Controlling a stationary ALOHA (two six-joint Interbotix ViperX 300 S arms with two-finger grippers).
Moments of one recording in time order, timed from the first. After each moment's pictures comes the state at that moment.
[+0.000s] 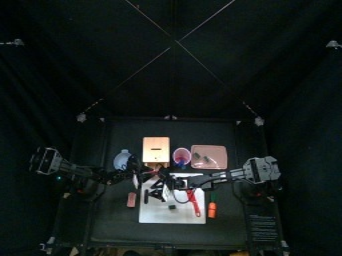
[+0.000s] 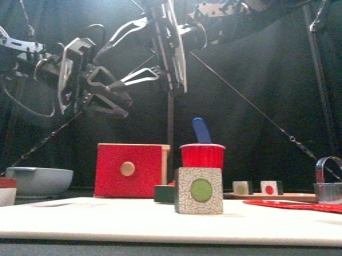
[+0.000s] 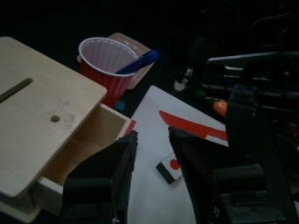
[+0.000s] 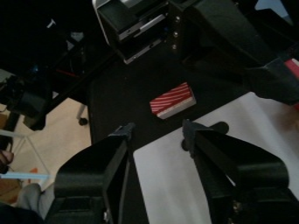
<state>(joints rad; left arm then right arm) -0.11 -0.29 1.08 -0.70 -0.63 0.12 0.07 0.16 0.31 0.18 -0.01 0.47</state>
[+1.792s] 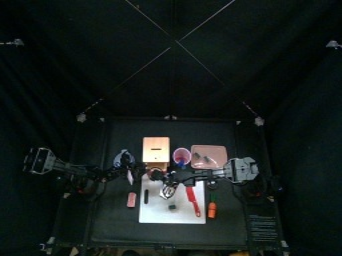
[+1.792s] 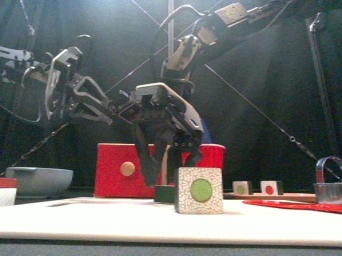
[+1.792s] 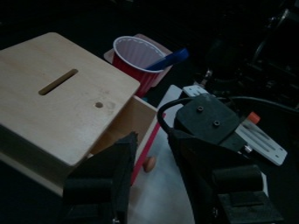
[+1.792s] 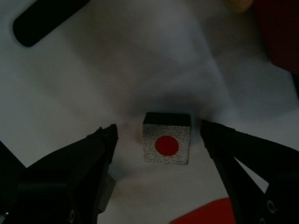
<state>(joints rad) -0.06 -0.38 1.18 -0.70 -0.64 0.12 0.01 0.42 0.06 0.10 0.83 0.46</state>
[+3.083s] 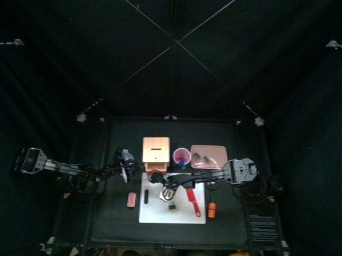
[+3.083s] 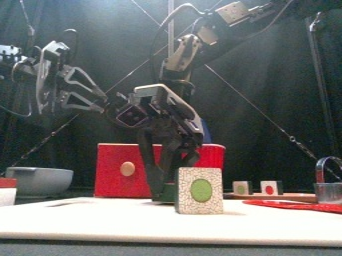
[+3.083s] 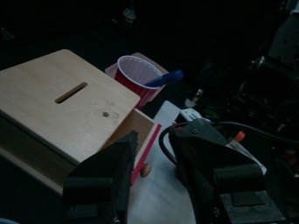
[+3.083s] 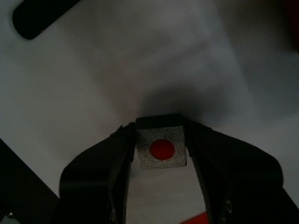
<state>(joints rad) -0.06 -0.52 1.24 -0.74 -0.64 0.12 0.02 0.44 0.06 0.10 0.83 0.50</state>
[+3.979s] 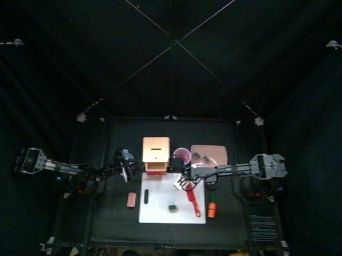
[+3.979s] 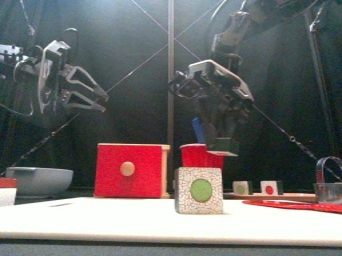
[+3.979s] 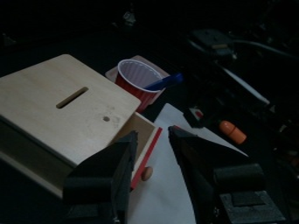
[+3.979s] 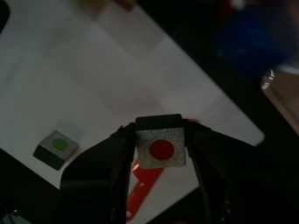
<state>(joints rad) -0.04 -0.52 1.23 -0.73 -0.64 0.13 -0.05 0.03 0.38 -0.11 0.87 0.85</state>
